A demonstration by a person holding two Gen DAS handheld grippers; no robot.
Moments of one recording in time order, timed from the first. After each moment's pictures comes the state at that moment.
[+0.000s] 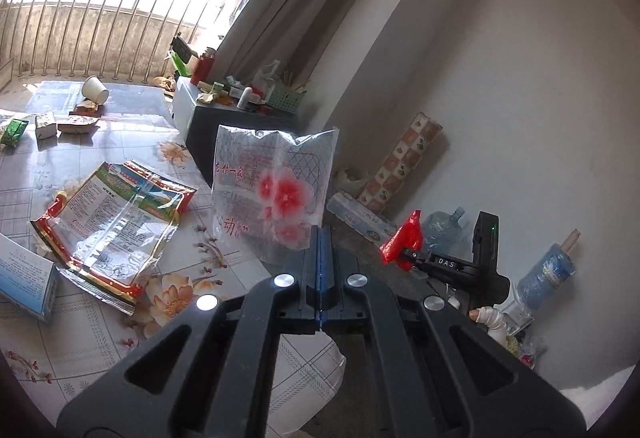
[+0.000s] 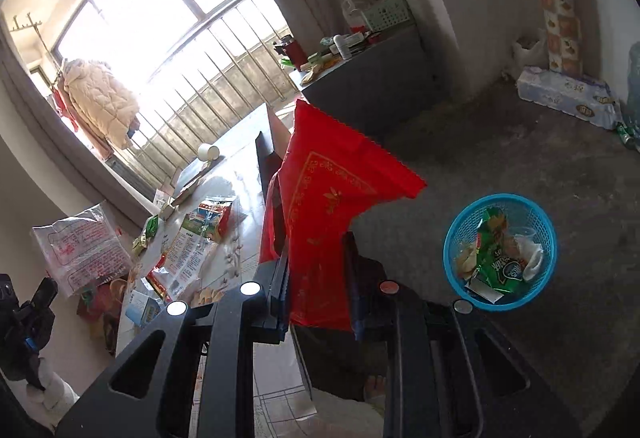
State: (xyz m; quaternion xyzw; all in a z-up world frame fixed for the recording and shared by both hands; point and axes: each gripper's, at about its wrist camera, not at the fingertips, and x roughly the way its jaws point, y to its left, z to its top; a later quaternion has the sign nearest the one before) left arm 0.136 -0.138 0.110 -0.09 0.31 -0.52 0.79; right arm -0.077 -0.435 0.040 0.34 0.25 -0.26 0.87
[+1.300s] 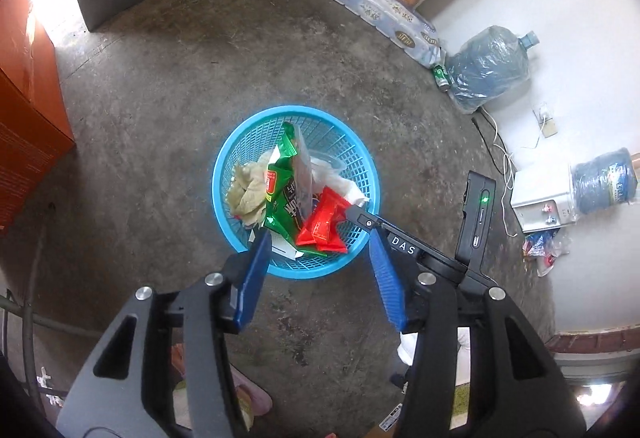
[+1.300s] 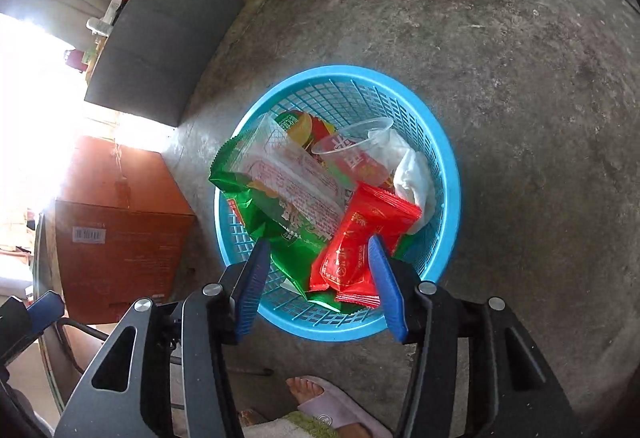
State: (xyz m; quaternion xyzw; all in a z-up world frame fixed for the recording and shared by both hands) left arm 0.160 -0.566 -0.128 0.13 0.60 -0.48 0.63; right arm -0.114 -0.669 -0.235 0.52 0.33 -0.36 0.70
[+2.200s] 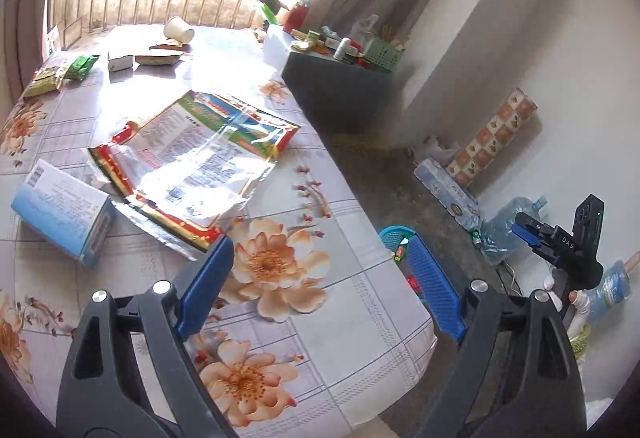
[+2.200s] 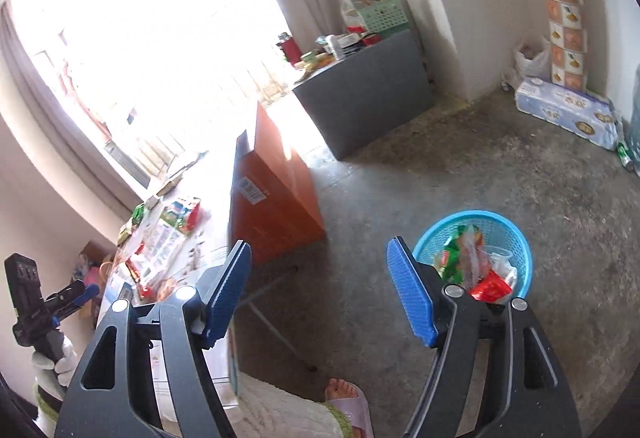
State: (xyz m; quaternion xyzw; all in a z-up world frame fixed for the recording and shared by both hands) left arm 0.175 -0.103 0.037 -0.07 0.41 -0.34 0.84; right arm -0.048 -0.453 0.051 0.27 0.27 -0.17 0.91
